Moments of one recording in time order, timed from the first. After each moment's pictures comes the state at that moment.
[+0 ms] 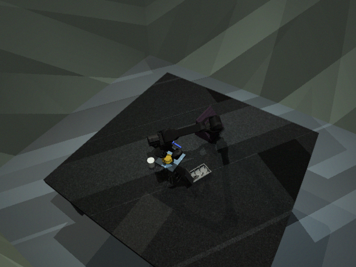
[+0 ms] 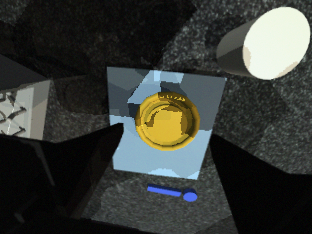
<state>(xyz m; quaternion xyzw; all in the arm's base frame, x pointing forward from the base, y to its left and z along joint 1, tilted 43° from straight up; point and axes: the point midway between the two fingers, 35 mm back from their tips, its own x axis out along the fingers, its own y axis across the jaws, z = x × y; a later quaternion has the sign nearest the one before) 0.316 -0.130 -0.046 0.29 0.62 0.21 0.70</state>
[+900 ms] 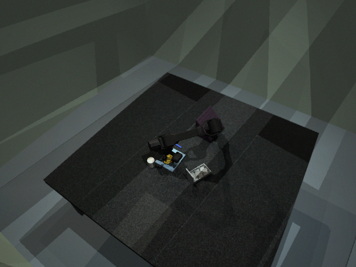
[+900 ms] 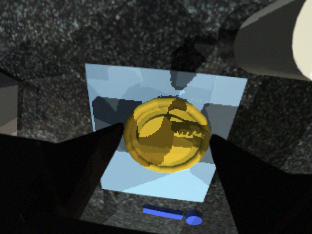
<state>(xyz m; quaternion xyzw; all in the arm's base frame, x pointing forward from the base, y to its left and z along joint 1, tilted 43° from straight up) 0.319 -0.106 -0.075 0.29 0.62 0.21 0.70</state>
